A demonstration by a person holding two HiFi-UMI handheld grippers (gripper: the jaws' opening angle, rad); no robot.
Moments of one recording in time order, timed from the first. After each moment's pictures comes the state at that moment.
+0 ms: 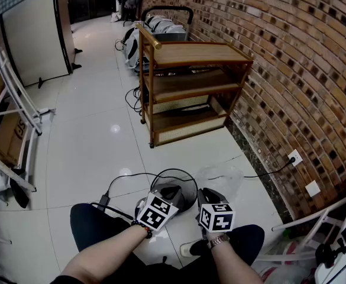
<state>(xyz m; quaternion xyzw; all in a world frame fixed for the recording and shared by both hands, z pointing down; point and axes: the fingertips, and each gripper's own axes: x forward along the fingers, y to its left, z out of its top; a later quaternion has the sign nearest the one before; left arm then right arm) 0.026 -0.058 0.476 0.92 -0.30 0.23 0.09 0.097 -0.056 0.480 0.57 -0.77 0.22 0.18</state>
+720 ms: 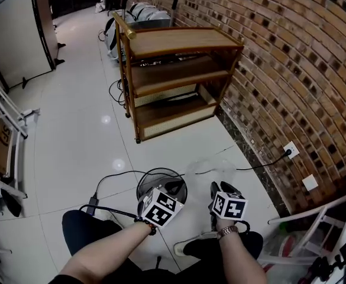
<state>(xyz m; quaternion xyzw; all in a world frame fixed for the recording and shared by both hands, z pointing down) 0.094 -0.100 0.492 0.93 -0.27 0.24 0.09 0.219 -0.098 0.513 0.66 -0.67 0.29 0.19</state>
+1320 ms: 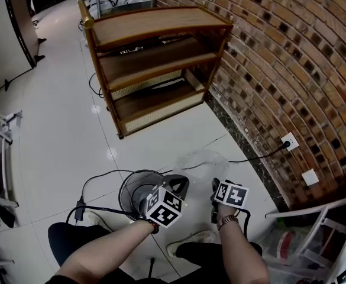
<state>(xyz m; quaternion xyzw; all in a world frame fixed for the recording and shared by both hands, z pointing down) 0.177 -0.133 0.535 0.93 -0.21 0.28 0.08 0.322 -0.123 0.603 0.70 -0.56 0.40 0.21</state>
